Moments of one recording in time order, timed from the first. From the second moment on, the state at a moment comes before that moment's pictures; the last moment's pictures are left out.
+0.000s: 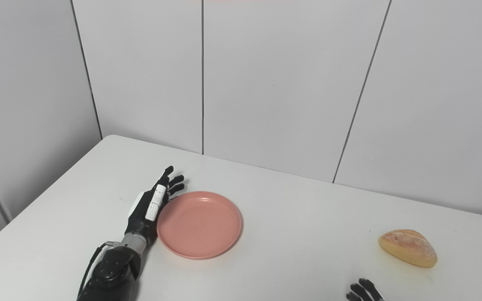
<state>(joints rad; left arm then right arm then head) -0.46 0.16 0.12 0.47 -0.15 -0.11 -0.06 0.09 -0.12 0.00 -0.14 0.29 -0.03 0.18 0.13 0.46</state>
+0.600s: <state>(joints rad) -0.41 0.06 0.06 0.36 -0.13 -0.10 -0.06 0.09 -0.10 0.02 -0.15 0.27 -0.01 0.18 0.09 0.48</state>
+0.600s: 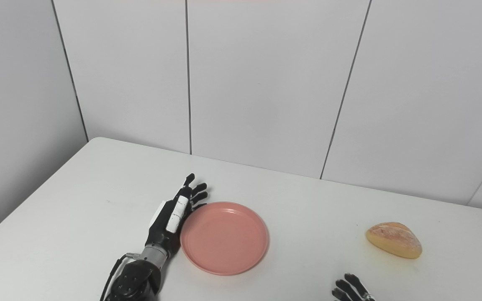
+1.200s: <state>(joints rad) -0.38 0.01 0.00 0.33 -0.04 -0.10 -0.04 0.09 -0.10 0.02 -0.16 0.26 -0.01 0.17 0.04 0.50</state>
